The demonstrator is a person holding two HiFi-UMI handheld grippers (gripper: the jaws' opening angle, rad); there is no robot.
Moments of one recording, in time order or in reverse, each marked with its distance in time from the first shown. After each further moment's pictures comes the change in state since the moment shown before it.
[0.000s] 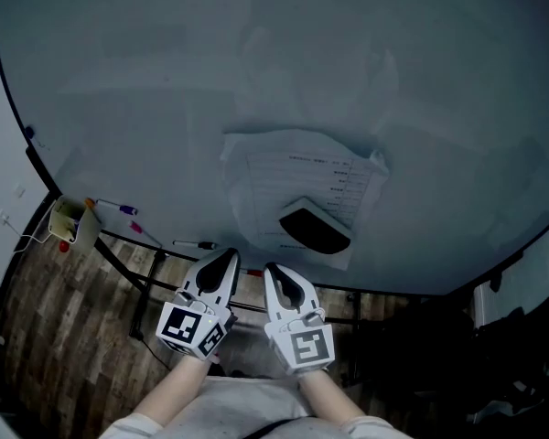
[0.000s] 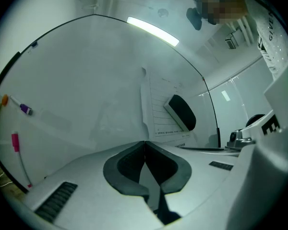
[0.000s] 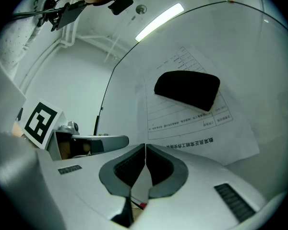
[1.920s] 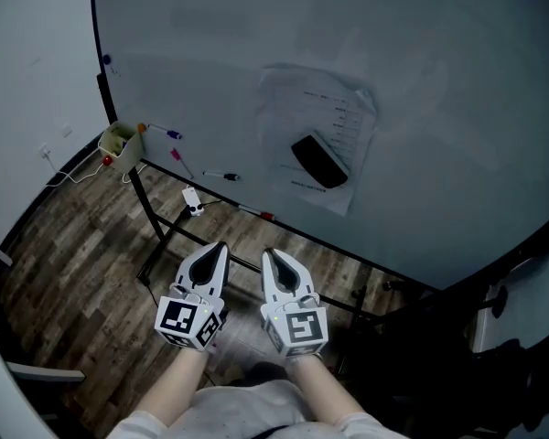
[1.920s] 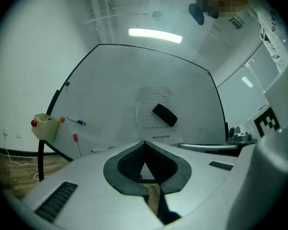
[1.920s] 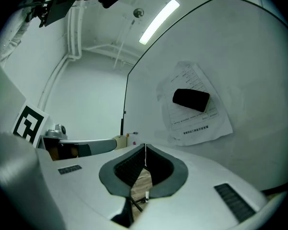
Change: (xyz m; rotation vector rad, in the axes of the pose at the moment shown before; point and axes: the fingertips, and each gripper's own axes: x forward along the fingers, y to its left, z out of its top) left arm -0.143 -0.089 -0.016 0.053 -0.013 0.323; right arm -0.124 0.058 -0.002 0.098 0.079 0.199
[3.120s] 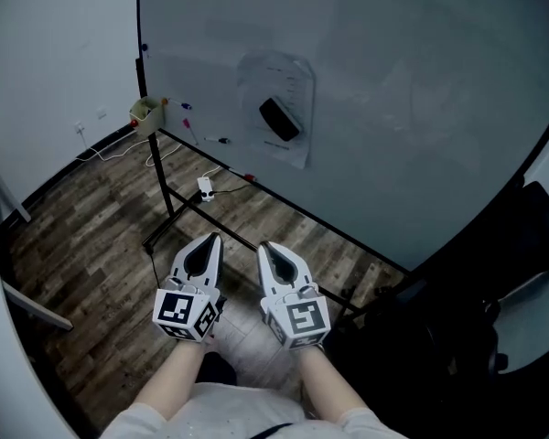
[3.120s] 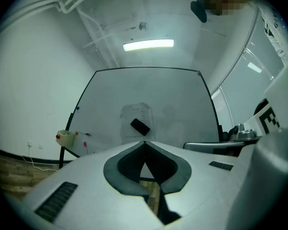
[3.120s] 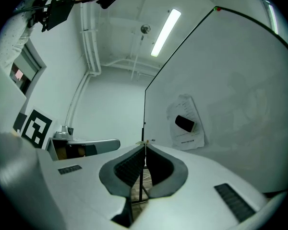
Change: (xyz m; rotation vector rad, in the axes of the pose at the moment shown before) left arm -0.108 -0.189 0.023 0.076 -0.077 0.207; right arm -0.210 -0.010 0.043 -0.024 -0.052 0.243
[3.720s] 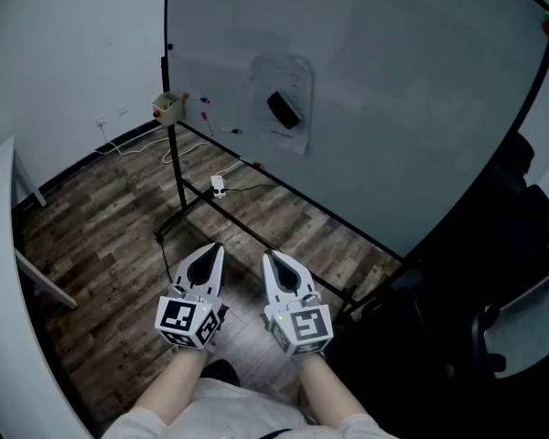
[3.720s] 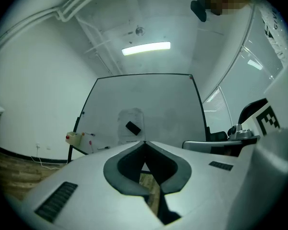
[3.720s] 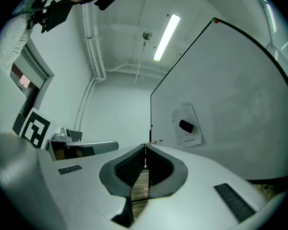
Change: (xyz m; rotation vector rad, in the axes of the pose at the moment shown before) left arm -0.103 -0.075 0.009 0.011 0.004 0.051; right arm -0.110 0.046 0.016 0.034 -0.019 0.058
